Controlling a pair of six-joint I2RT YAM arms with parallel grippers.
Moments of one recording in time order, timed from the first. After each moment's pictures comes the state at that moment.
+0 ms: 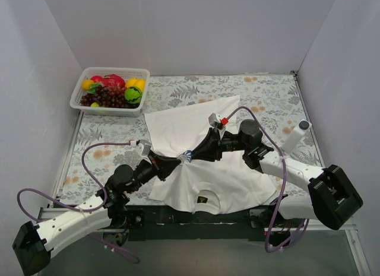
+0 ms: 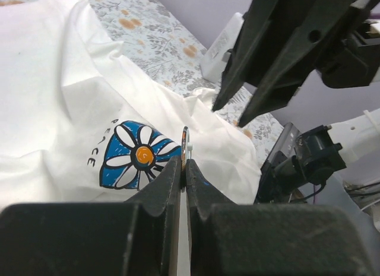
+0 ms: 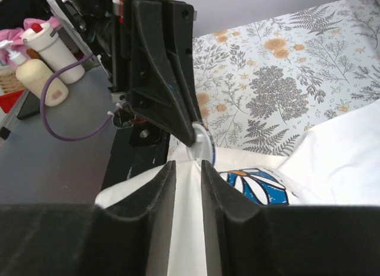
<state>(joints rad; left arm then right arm) -0.87 0.52 0.17 0.43 0.03 -0.56 0.68 1.28 0.61 0.66 -1.01 0.31</state>
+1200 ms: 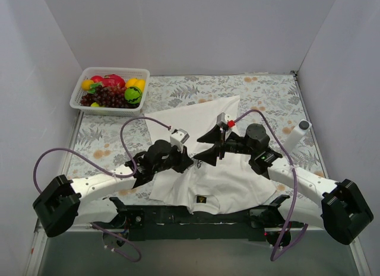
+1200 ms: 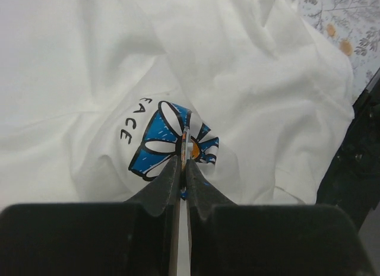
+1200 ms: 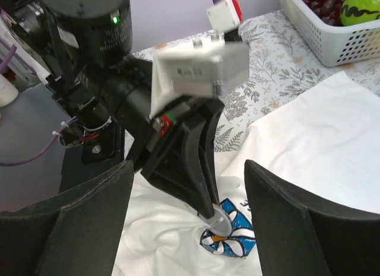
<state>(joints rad) -0.88 1.13 0.52 0.18 0.09 -0.39 0.67 1.13 0.56 0.56 -0.78 0.21</state>
